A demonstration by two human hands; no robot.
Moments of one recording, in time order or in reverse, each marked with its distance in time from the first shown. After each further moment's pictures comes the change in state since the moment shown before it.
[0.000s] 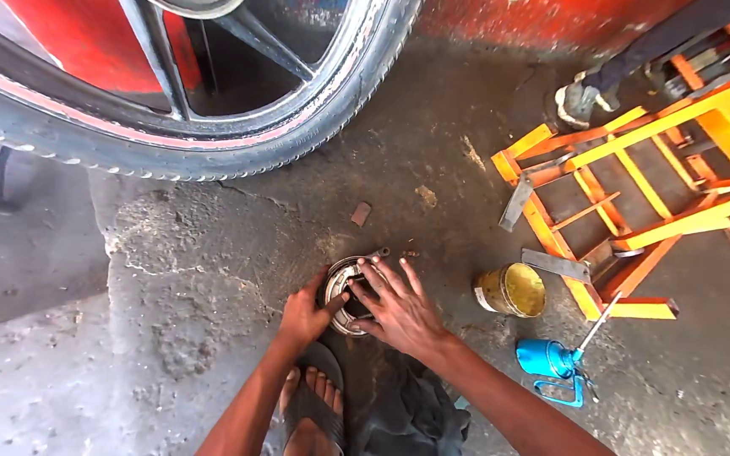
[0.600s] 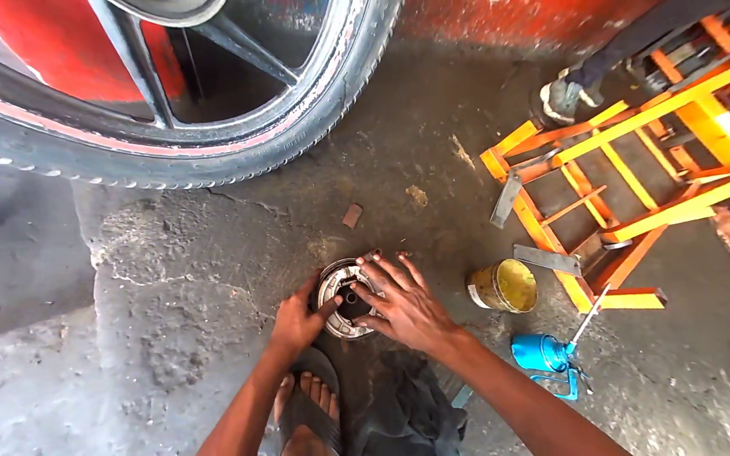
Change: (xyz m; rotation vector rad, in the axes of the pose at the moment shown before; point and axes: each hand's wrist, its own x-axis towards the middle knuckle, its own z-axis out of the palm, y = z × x) left_hand -0.001 0.002 -0.001 -0.003 -0.018 -0.034; right_hand -0.006 0.025 -0.005 0.107 -0.010 -0.015
